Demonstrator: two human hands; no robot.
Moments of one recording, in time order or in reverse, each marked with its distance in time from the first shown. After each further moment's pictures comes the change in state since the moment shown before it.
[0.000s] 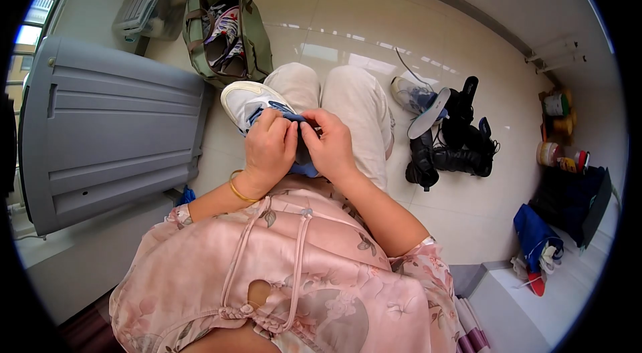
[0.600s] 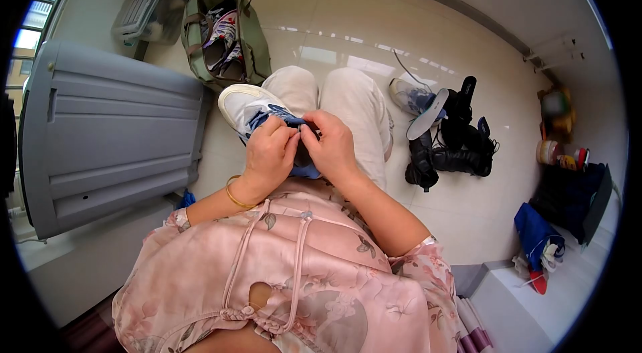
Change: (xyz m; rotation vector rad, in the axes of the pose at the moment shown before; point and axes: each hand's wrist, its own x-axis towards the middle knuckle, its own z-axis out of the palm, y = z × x) left_hand -0.004 0.000 -0.004 -0.079 -0.124 -0.015; right_hand 0.004 0.003 -0.004 -0.194 0.014 -0.114
